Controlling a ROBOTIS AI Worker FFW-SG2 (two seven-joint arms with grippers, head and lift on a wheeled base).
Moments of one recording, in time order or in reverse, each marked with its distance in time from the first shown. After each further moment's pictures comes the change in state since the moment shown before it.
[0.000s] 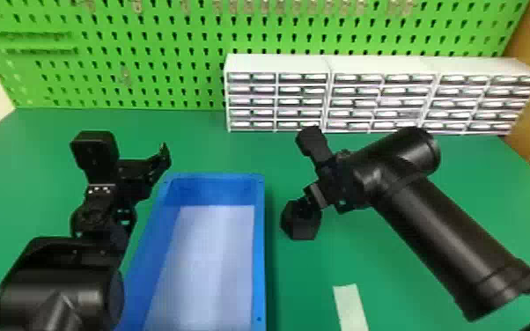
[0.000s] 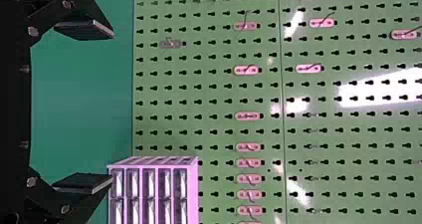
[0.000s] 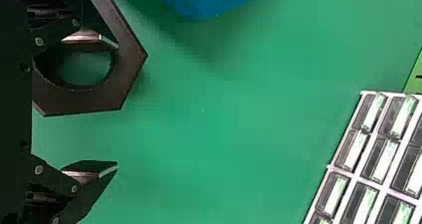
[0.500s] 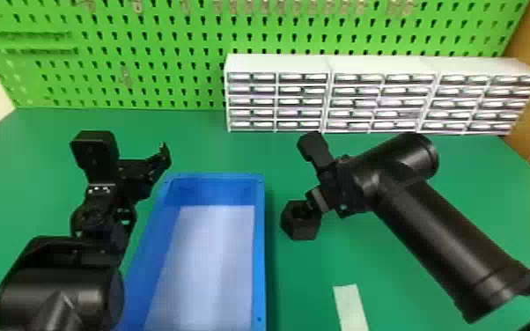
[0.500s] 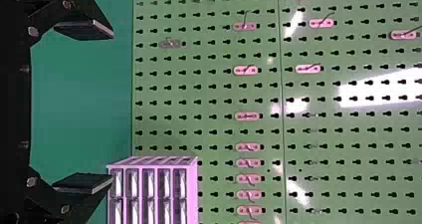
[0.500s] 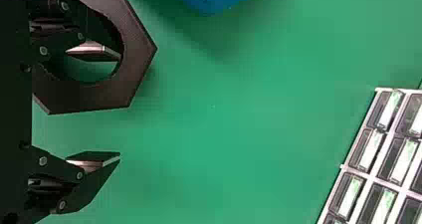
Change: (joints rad) left arm -0.001 0.000 0.000 0.000 0.000 0.000 0.000; right arm -0.003 0.004 0.005 0.042 0.001 -0.017 0.000
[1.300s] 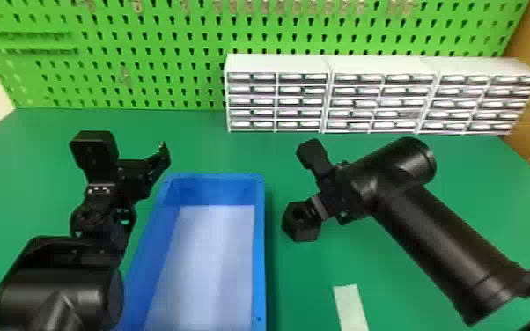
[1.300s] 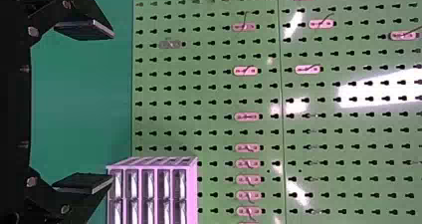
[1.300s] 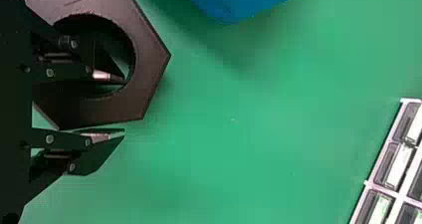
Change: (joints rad) left arm 0.000 0.000 0.001 0.000 0.000 -0.001 0.000; right arm 0.001 0.002 0.017 0.032 0.000 0.006 0.047
